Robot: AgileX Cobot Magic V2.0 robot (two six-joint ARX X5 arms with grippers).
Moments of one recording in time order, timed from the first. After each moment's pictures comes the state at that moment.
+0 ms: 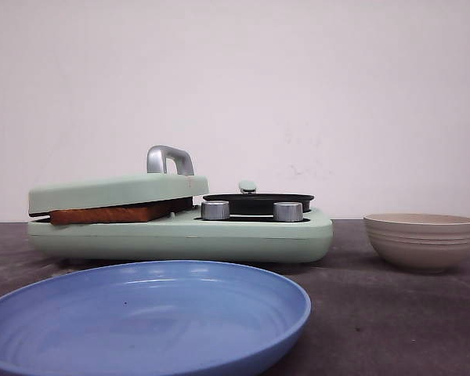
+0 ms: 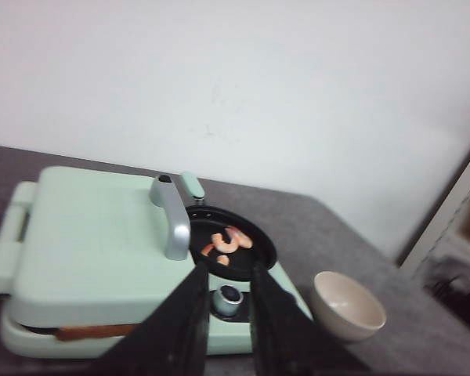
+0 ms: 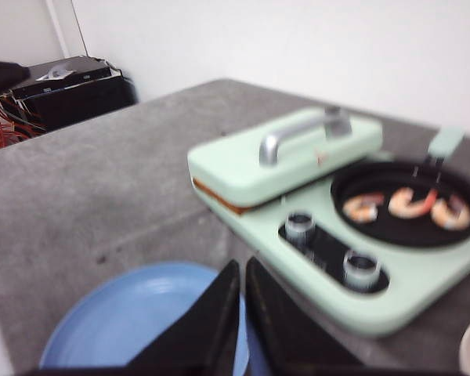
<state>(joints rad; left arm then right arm) -0.23 0.11 0.39 -0.22 0.28 -0.42 0.51 0.47 0.43 -0.14 -0.39 0.09</state>
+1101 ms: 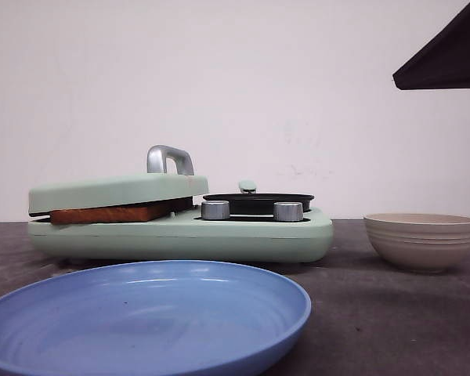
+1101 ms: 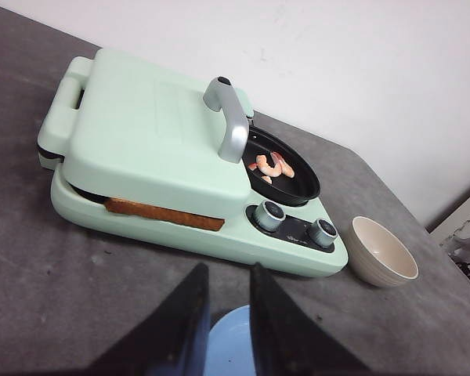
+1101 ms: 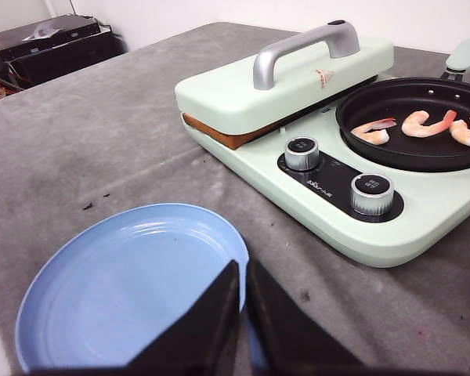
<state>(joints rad) -0.23 0.01 0.34 -0.47 0.23 -0.48 0.51 0.47 0.31 -0.09 -0.39 0.08</state>
